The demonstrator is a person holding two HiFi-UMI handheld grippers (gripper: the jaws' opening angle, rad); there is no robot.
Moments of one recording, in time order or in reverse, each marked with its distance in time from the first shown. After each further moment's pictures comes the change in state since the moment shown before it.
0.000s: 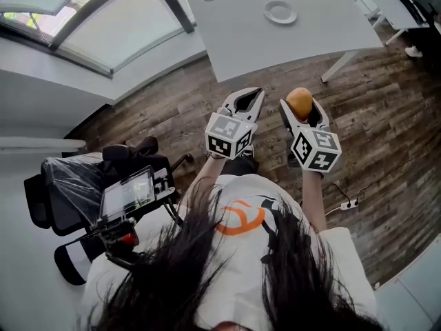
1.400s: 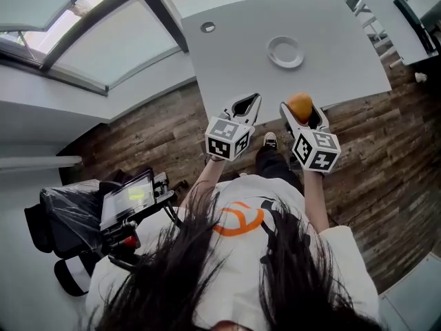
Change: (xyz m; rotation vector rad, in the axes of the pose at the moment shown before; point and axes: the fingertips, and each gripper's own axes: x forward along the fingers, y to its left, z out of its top) left arm 0.172 0.136 0.038 -0.062 0.032 0.044; right arm 0.190 -0.092 0.081 -0.024 0.064 0.010
